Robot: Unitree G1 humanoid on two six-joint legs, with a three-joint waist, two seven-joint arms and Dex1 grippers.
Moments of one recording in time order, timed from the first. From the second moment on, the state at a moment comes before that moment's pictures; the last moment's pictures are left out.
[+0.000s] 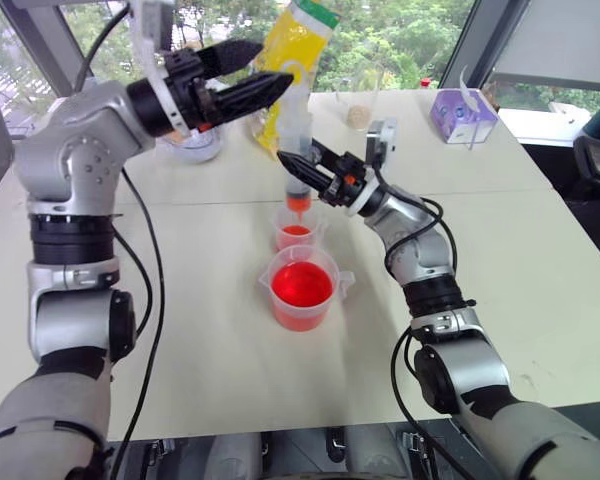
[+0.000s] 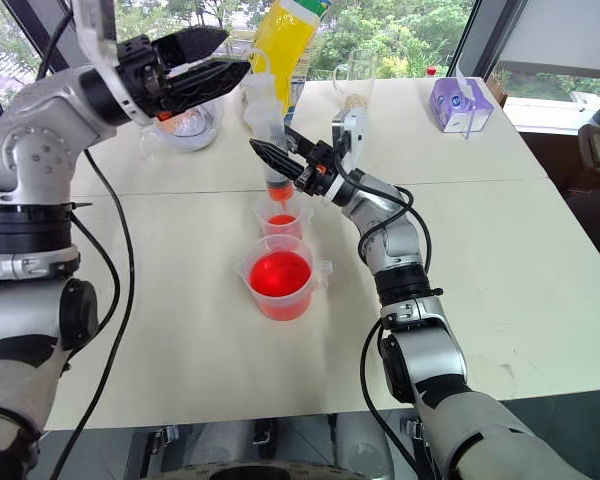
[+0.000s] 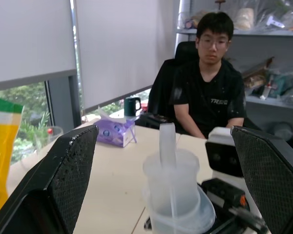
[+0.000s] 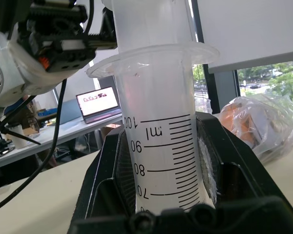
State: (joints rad) left arm -1.10 0.54 0.11 0.24 -0.64 0.64 -0.96; right arm -0.85 -0.12 -0.01 0.46 0.45 0.04 0.92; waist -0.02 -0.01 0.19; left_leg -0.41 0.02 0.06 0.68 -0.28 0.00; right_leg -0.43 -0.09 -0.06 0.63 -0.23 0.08
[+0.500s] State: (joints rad) left arm -1.11 0.49 0.09 0.30 -0.61 0.62 -1.00; right arm -0.85 -0.12 -0.01 0.46 0.42 0.03 0.93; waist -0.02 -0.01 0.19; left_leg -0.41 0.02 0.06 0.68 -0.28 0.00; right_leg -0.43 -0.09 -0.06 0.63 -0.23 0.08
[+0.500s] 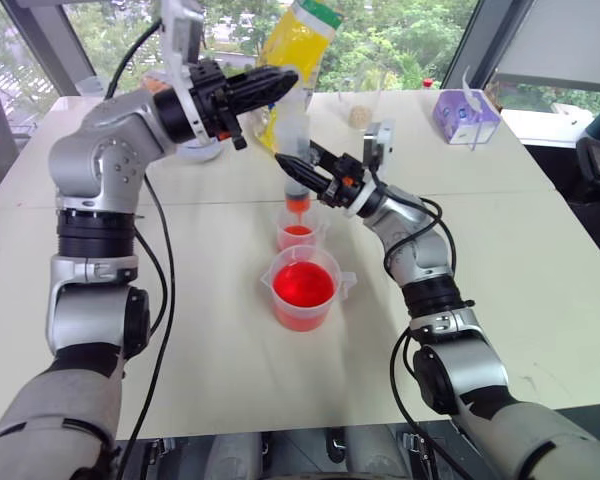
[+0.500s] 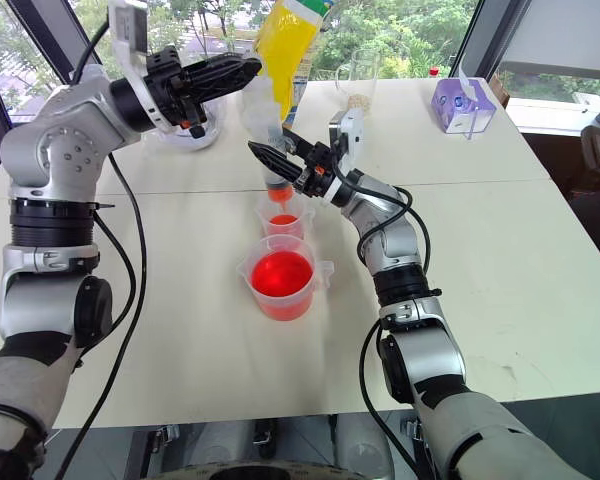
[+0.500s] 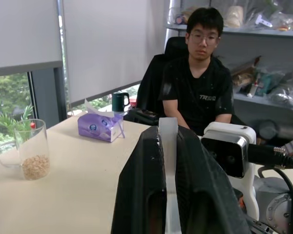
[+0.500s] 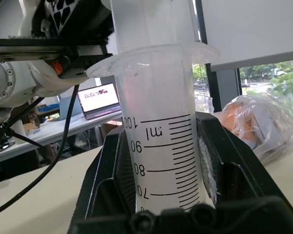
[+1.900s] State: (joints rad) left arm -0.96 0.49 0.08 0.20 -0.55 0.58 -1.04; right arm -0.85 -0.13 0.00 0.43 0.41 0.11 0.95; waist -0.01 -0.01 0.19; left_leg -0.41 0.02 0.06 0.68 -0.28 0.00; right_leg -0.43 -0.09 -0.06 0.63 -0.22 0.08
